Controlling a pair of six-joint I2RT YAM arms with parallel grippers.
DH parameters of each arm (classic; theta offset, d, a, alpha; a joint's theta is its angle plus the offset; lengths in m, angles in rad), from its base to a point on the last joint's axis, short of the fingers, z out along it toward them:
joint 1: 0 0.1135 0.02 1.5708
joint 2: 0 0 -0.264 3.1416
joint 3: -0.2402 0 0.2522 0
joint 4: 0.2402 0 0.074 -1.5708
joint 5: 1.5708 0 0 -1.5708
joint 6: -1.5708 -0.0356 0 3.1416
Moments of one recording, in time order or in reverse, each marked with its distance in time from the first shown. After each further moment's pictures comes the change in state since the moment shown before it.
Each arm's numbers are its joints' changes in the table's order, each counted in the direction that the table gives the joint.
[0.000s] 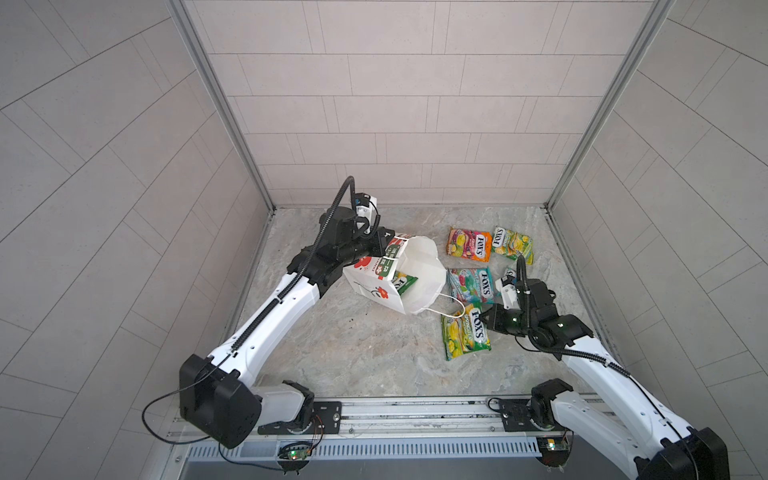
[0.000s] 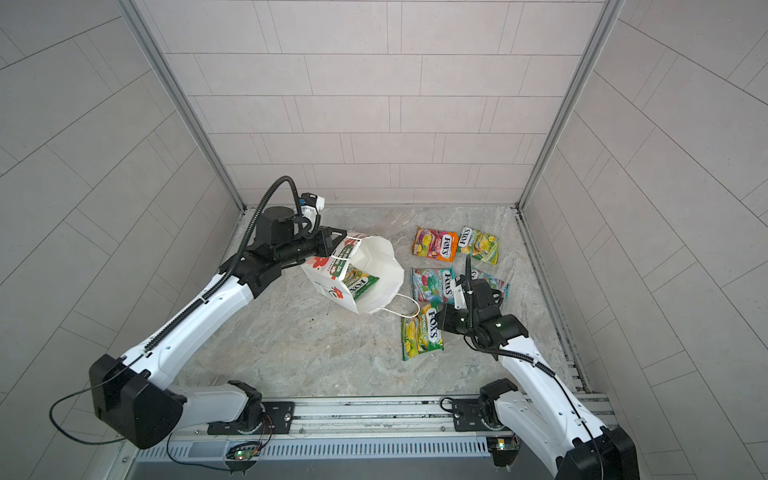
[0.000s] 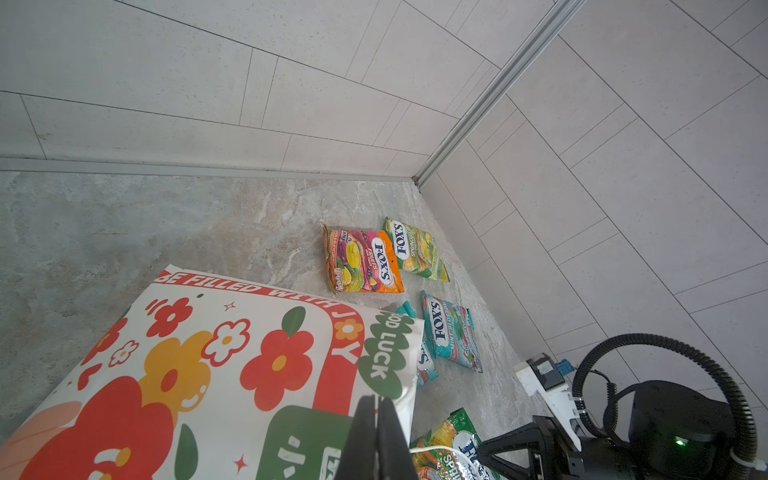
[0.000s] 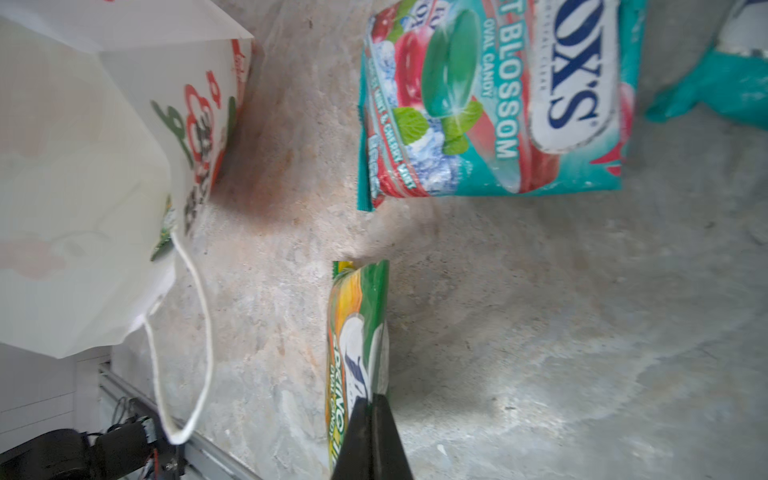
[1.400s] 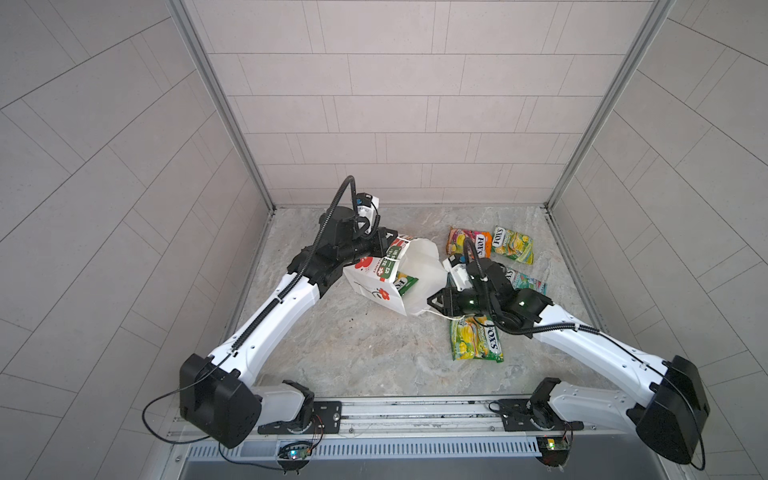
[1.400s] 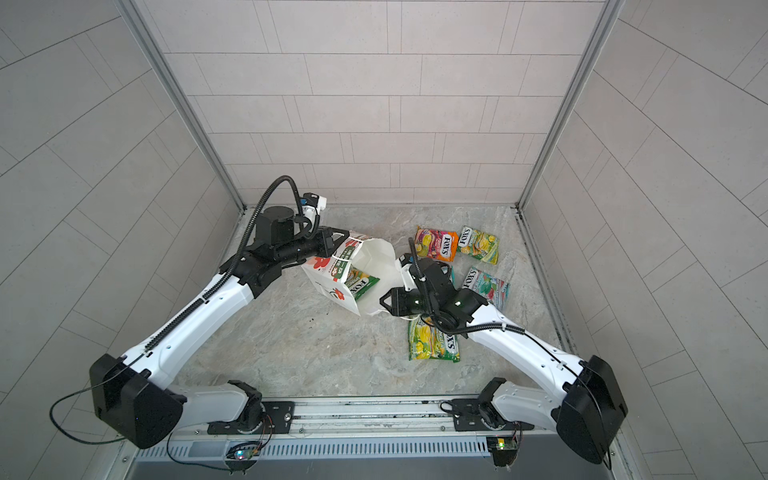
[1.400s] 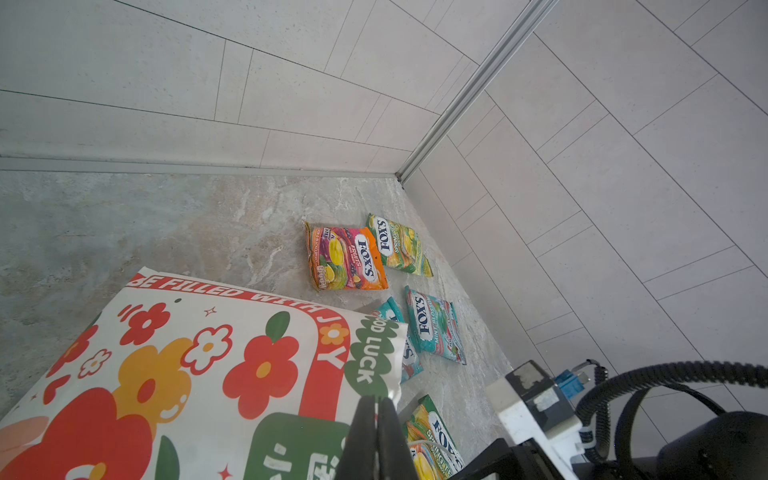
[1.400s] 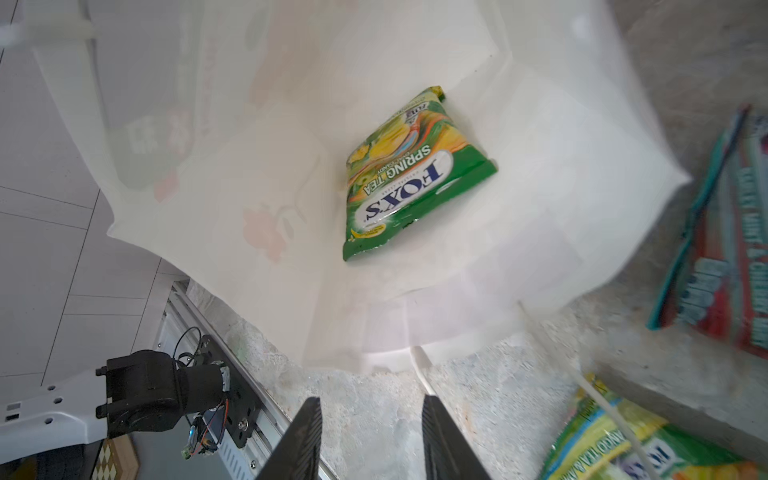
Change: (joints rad) left arm 0.000 0.000 0.006 -0.025 0.057 0.010; right arm 0.427 -0.336 -0.331 -0.221 0.040 -0.082
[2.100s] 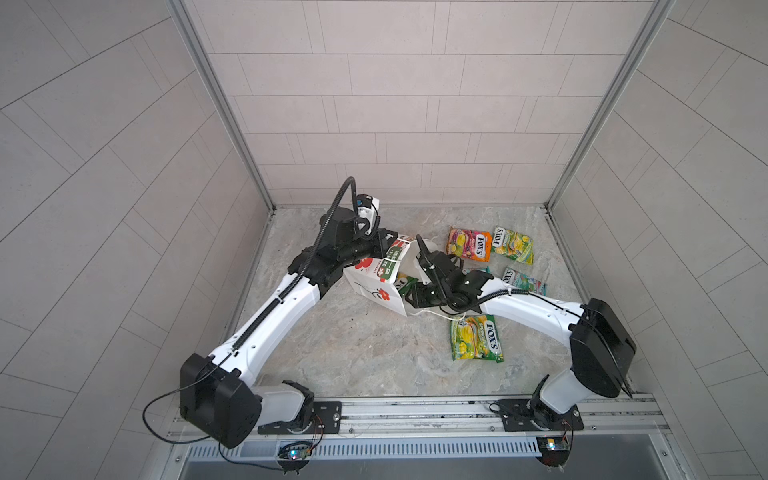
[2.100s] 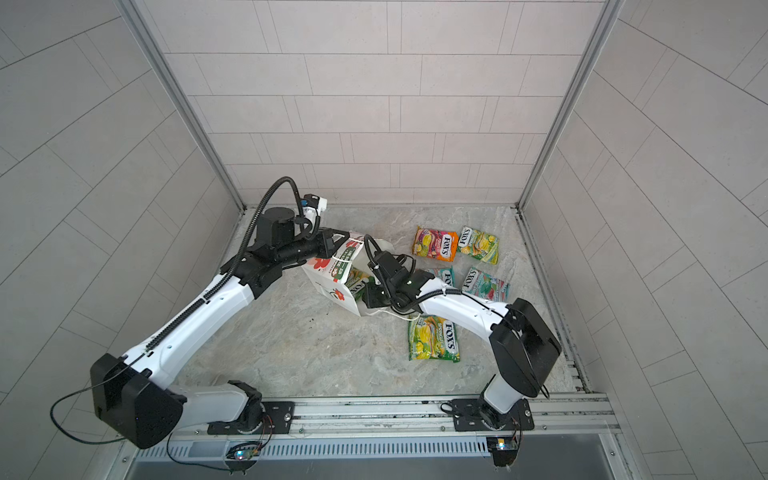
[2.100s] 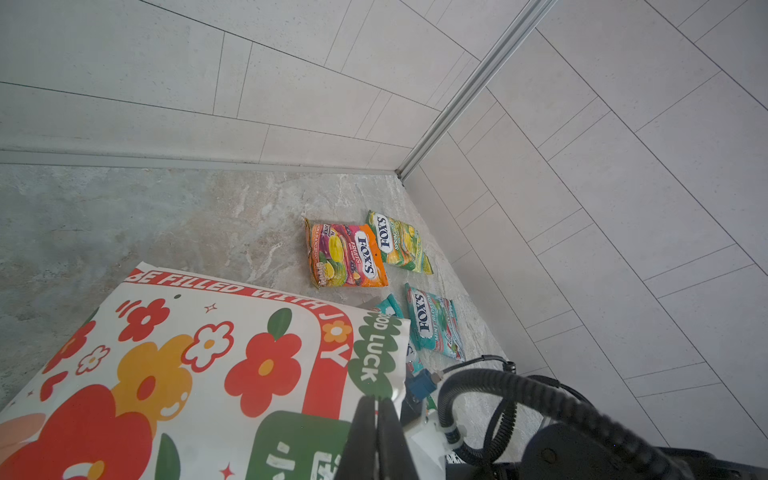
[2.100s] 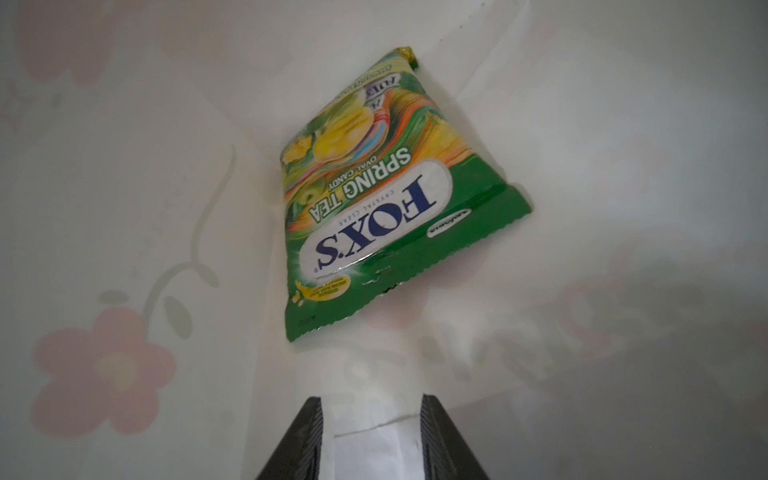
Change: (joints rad) left arm 0.000 0.000 0.010 0.000 0.003 0.002; right arm 0.071 -0.412 -0.249 0.048 0.164 -0.018
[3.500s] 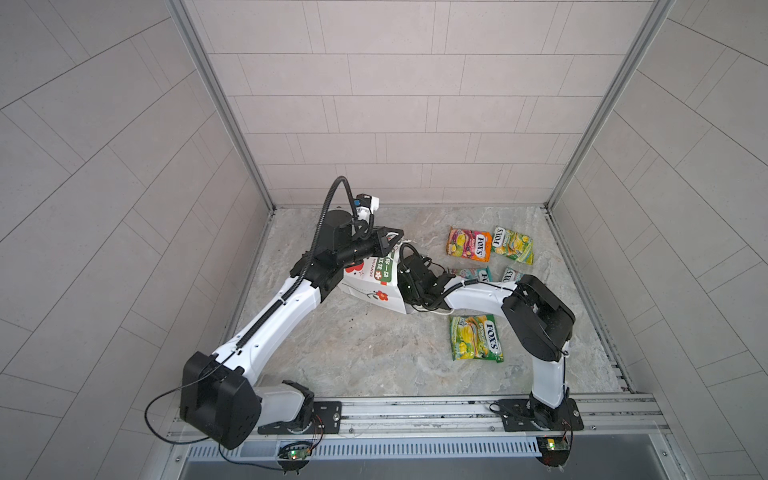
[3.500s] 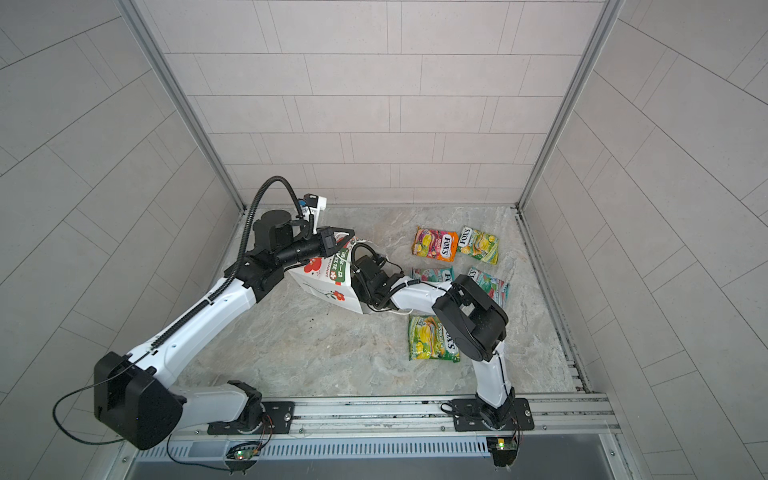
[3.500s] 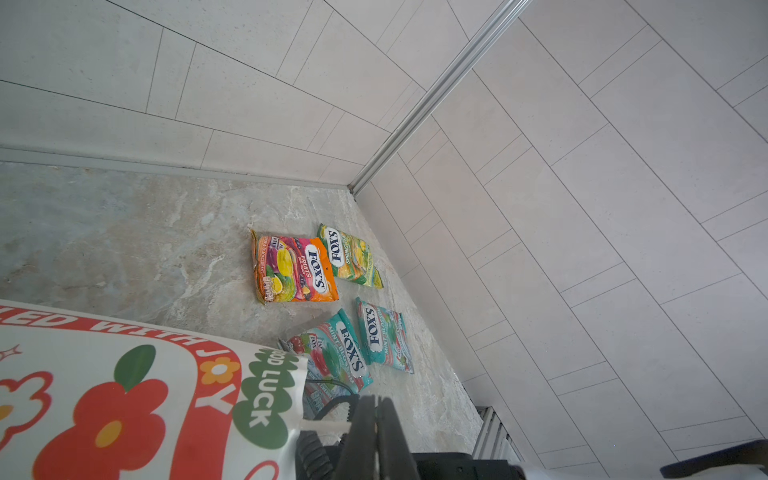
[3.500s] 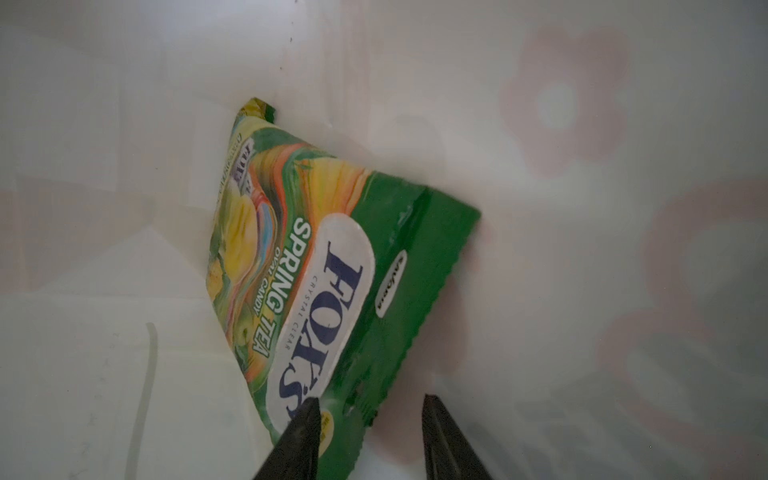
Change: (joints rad) left arm 0.001 0.006 0.081 -0.211 0.127 0.149; right arm 0.017 -0.326 -0.071 -0.351 0.081 -0.428
